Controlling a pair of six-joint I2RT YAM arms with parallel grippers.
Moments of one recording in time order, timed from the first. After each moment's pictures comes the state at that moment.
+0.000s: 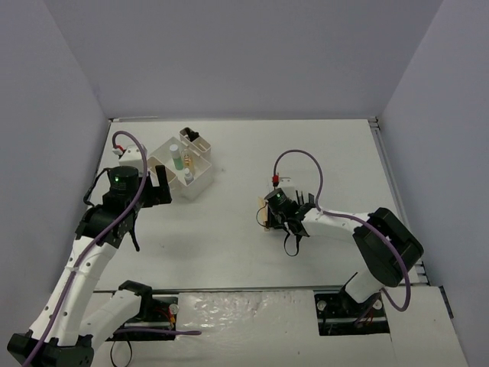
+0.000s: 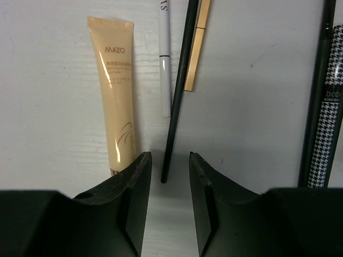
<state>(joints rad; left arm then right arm) -0.26 0.87 1.00 -0.69 -0.20 -0.24 0.72 1.56 0.71 -0.11 0.32 0.58</state>
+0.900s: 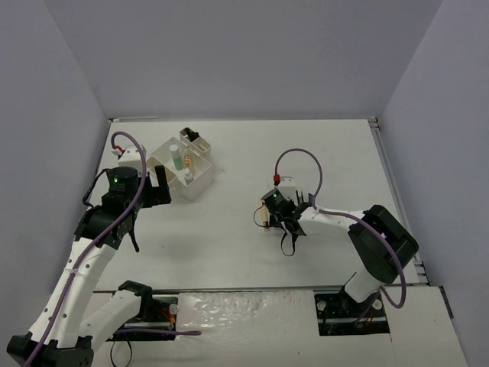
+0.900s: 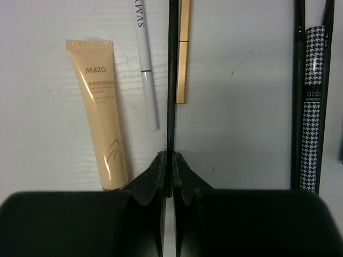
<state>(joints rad) -0.26 0.86 1.00 -0.69 -0.20 -0.24 0.74 1.60 0.73 -0.12 0.41 0.65</state>
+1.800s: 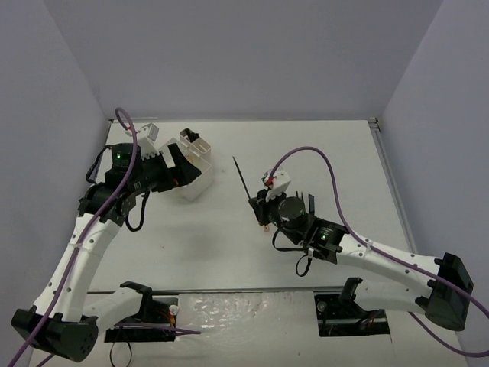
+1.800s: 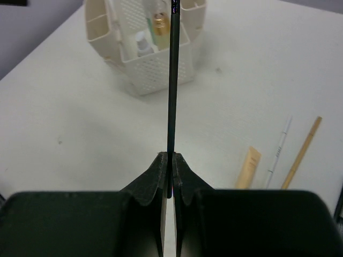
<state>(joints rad) -0.27 1.05 1.20 -0.65 0.29 -0.56 1.00 1.09 0.72 0.10 0.35 0.27</state>
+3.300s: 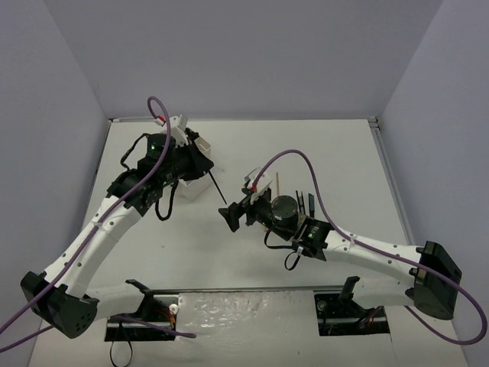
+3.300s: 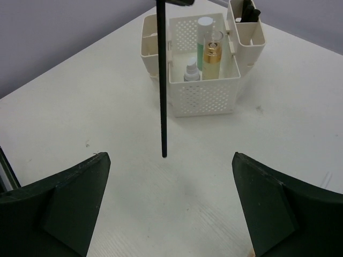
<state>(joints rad) -0.50 1.19 1.28 -0.52 0.08 -0.61 1.02 1.20 0.72 0.35 0.16 0.13</state>
